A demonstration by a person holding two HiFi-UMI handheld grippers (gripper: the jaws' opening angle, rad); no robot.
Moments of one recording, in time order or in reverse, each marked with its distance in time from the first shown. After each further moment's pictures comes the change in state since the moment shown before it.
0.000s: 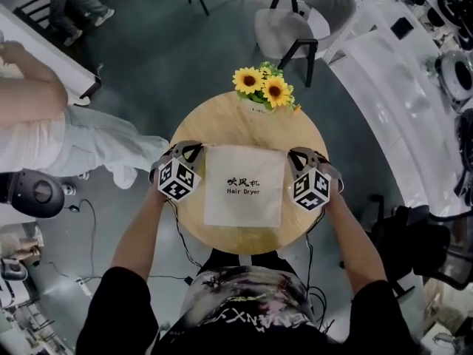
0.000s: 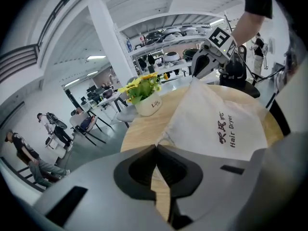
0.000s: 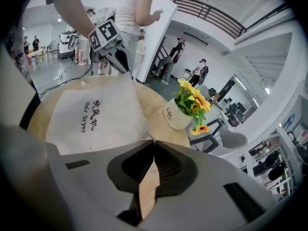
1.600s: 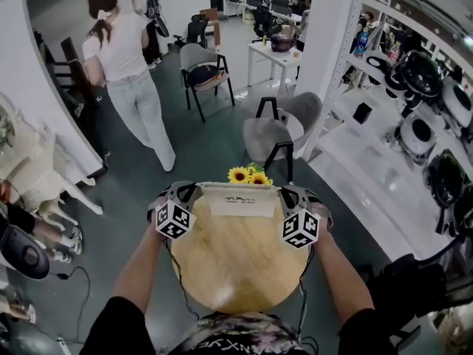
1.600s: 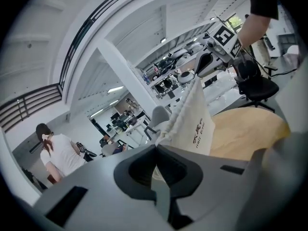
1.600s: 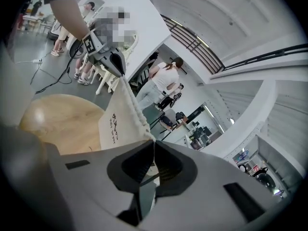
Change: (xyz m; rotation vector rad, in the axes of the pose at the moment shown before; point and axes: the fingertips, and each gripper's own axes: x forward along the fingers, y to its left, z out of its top) left arm -0.136 0.119 0.140 0.112 -0.223 0.326; right arm -0.149 -0.123 0.131 -0.098 -0.194 -0.388
